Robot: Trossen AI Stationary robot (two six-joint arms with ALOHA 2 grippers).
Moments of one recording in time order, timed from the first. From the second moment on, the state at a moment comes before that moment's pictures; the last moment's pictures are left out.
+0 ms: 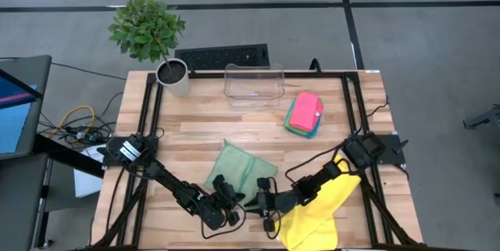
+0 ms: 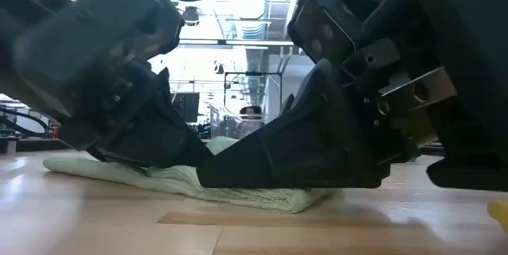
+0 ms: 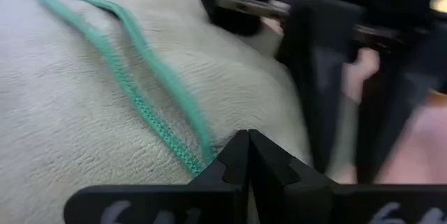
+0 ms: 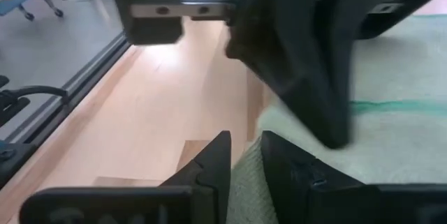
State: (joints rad) left arm -0.68 2.06 0.96 0.30 -0.75 -0.92; right arm 0.57 2.29 0.98 0.93 0.31 0.24
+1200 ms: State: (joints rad) left arm -0.88 1.75 0.96 -0.39 -0.94 -1.48; right arm 0.56 2.29 0.98 0.89 0.28 0.24
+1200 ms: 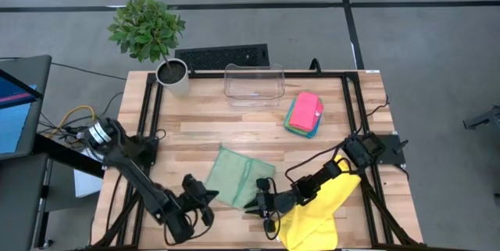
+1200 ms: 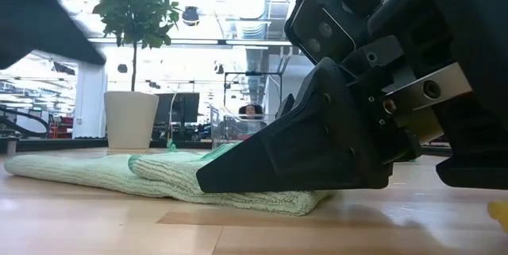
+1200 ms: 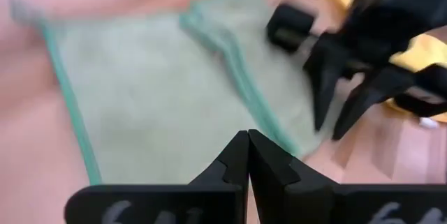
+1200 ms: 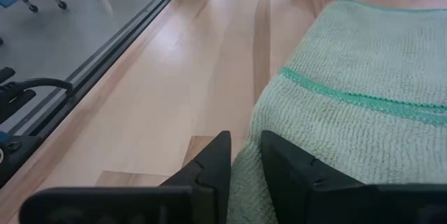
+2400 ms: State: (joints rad) left arm -0.98 1.97 0.96 -0.61 -0.87 -1.99; right arm 0.55 2.29 0.99 0.88 0.26 0.24
